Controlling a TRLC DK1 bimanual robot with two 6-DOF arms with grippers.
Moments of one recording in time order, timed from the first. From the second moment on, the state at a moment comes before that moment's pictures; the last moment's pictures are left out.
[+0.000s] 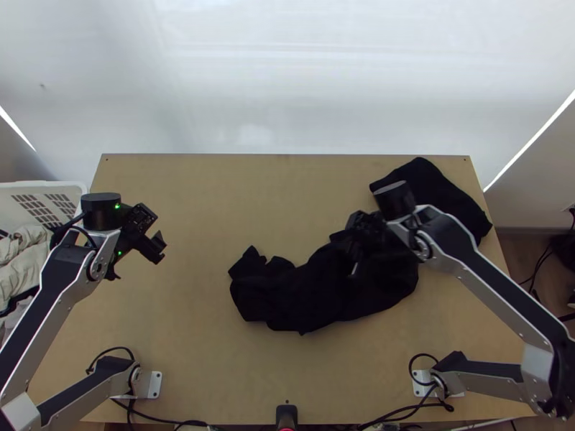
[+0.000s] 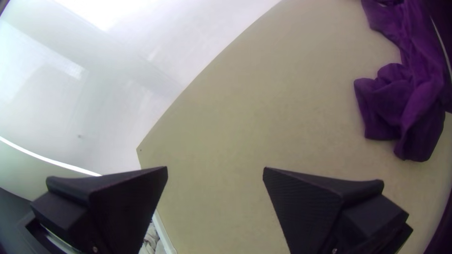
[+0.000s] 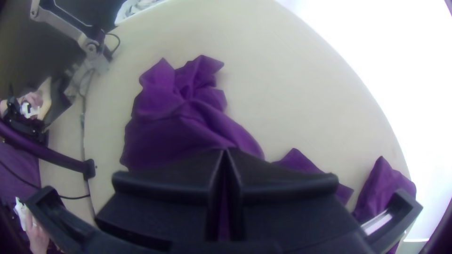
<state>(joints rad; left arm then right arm) -0.12 1.10 0.99 -0.60 -0.18 0.70 0.55 1.38 1.21 -0.81 -0.41 -0.47</state>
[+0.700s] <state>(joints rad) -0.16 1.12 0.99 -0.61 -0.15 0.61 0.04 1.17 1.27 -0.87 -0.50 -0.34</state>
